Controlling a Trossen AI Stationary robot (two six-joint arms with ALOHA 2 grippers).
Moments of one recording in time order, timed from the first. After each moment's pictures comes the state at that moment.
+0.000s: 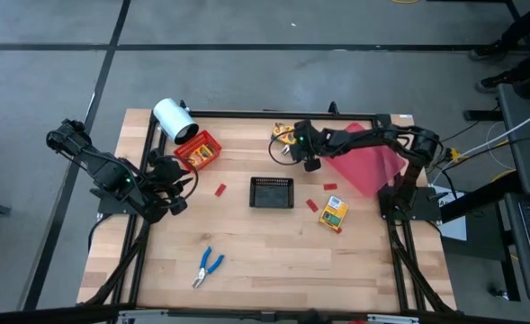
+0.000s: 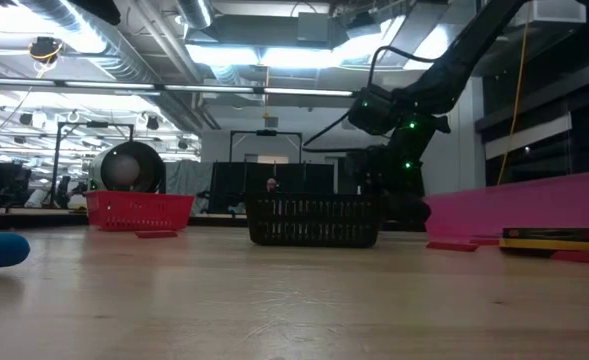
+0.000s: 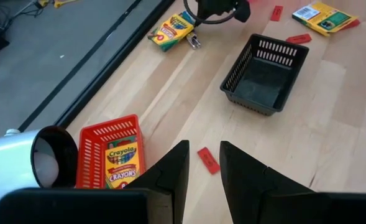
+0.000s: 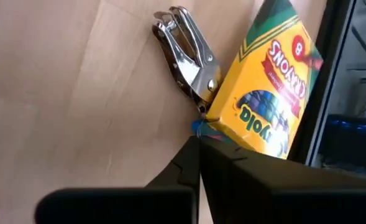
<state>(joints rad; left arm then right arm) -0.61 1.03 1.16 -1.36 -0.83 -0.96 -0.42 1.80 0.92 -0.10 0.26 -0.90</state>
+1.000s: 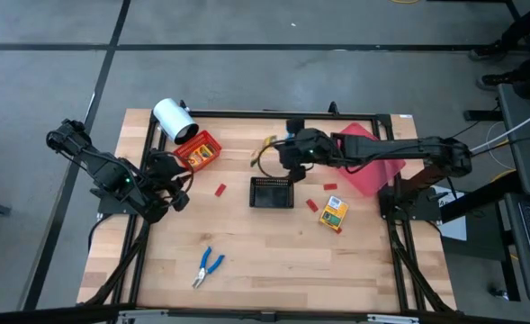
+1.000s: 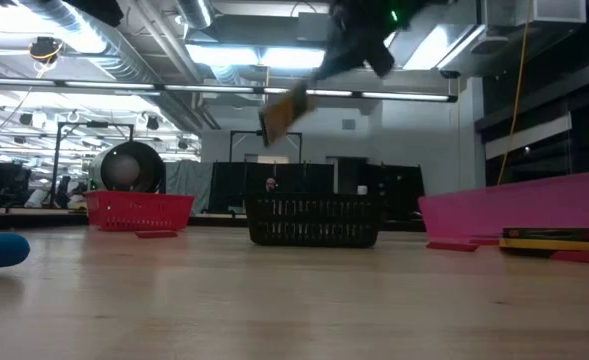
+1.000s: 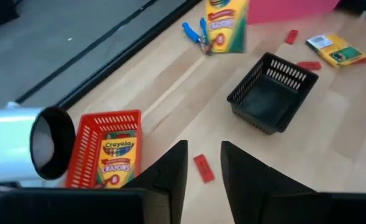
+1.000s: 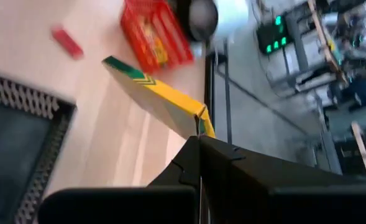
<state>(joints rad) -0.61 1.03 1.16 -1.40 -0.86 -1.17 -0.06 1.53 1.26 -0.33 0.34 -0.66</state>
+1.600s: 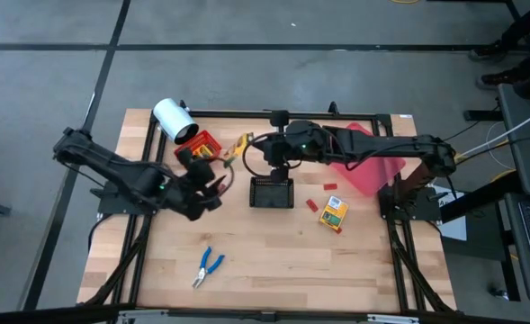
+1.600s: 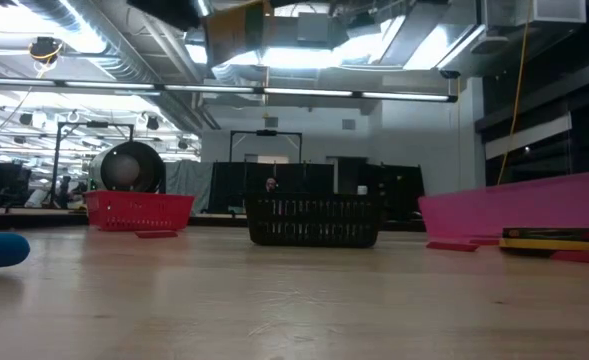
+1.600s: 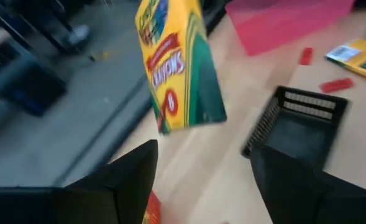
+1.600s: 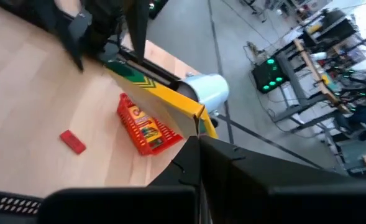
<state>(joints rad) -0.41 1.24 1.17 -0.93 -1.00 -0.54 0.01 1.66 1.63 -0.41 0.30 -0.58</state>
